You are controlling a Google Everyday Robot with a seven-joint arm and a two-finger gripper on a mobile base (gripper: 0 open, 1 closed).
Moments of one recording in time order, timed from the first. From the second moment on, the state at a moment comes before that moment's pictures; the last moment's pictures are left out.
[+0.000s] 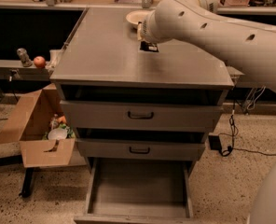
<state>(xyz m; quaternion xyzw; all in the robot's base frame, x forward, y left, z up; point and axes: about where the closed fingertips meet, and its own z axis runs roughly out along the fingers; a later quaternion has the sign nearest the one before) 0.766 -0.049 0.915 -0.08 0.88 0.12 0.46</state>
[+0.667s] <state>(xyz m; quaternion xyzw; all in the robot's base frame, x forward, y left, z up) 0.722 -0.039 0.903 -0.13 0.87 0.22 0.42</state>
